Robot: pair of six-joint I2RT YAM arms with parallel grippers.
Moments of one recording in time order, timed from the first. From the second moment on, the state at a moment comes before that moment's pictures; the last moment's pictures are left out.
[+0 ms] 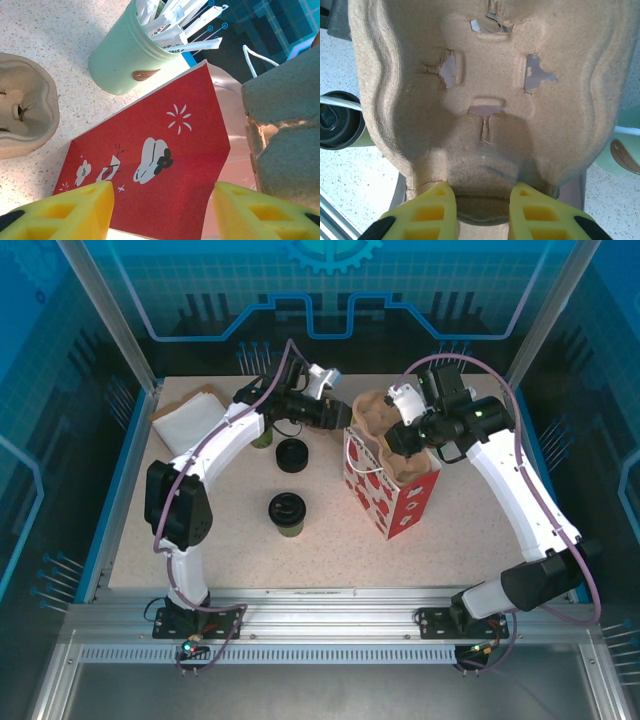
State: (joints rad) left arm -0.41 1.94 1.80 -0.57 0.77 -0.30; right arm 0.37 1.46 1.67 -1.16 -0.18 -0.16
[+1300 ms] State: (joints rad) left arm -0.40 1.93 1.79 -0.55 0.74 -0.33; right arm 0.41 1.45 1.61 -1.20 -0.10 -0.09
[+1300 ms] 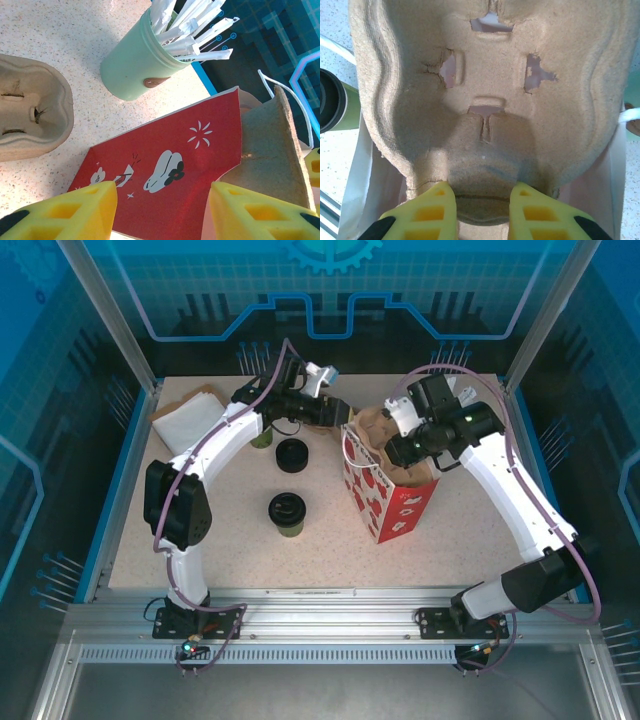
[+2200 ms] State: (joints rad) left arm -0.40 1.92 1.76 -0.52 0.74 -0.33; right arm 0.46 1.49 1.58 -1.22 0.01 -0.08
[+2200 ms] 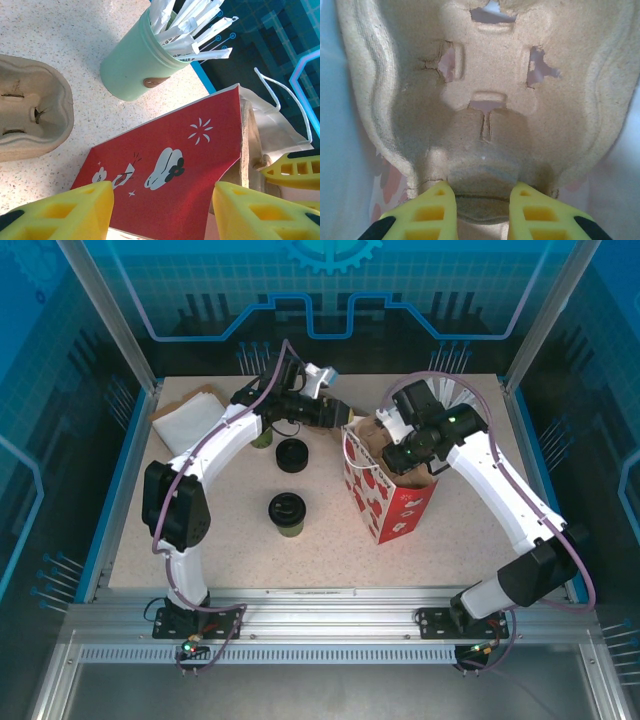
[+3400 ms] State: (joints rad) left arm -0.40 1.86 1.68 -0.46 0.69 -0.36; right arm 0.47 1.50 1.54 -1.22 0.01 -0.07
